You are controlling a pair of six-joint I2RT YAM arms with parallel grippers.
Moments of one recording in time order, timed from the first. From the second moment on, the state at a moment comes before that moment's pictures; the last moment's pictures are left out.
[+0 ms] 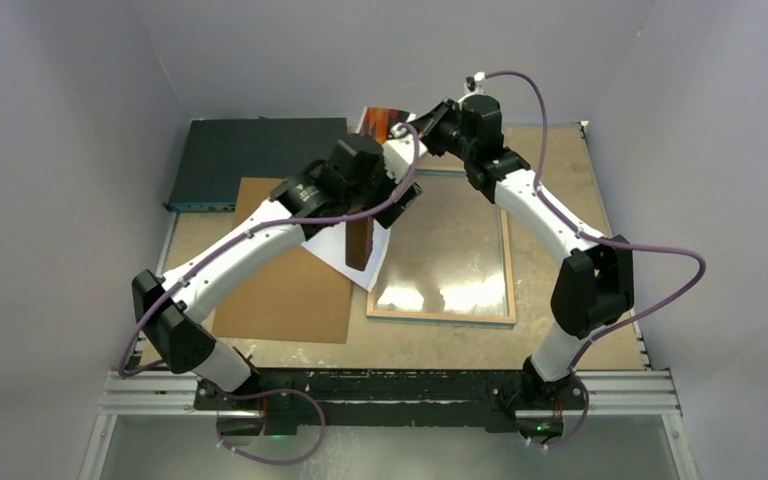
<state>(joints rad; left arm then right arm) -0.74 1.53 1.58 -0.63 -0.11 0.18 0.41 1.71 1.51 -0.03 -0.21 0.95</state>
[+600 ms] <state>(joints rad) -0.89 1.58 1.49 -0.47 -0.55 0.13 0.41 1.51 1.39 0.10 -0.07 1.20</state>
